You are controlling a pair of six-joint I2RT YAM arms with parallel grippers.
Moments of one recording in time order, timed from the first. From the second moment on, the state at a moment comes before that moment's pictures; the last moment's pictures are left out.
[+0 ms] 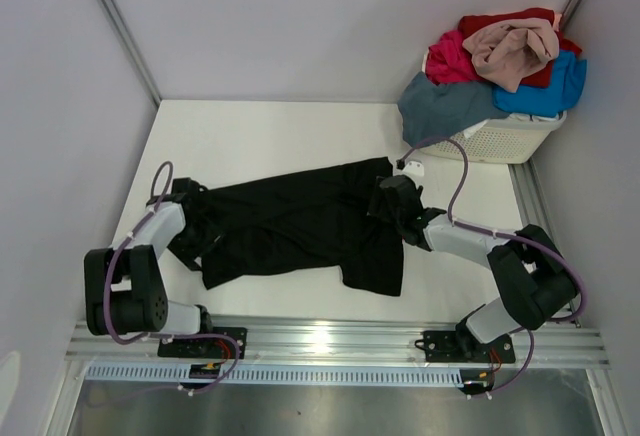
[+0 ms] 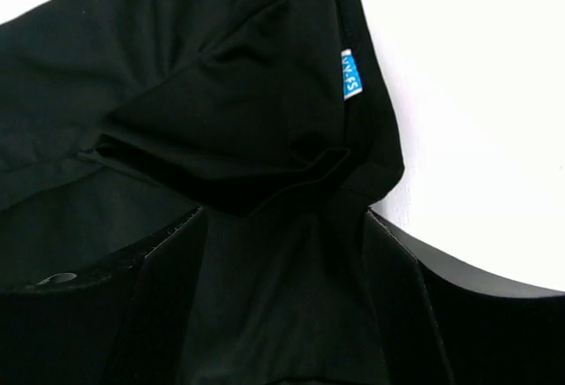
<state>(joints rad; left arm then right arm) 0.10 1.39 0.75 -0.83 -0.10 -0.80 0.60 1.51 0.75 0.08 0.39 0.61</state>
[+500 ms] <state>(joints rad) -0.08 1.31 0.67 -0.94 -0.07 -0.88 0.63 1.27 0.63 0.05 0.39 0.62</state>
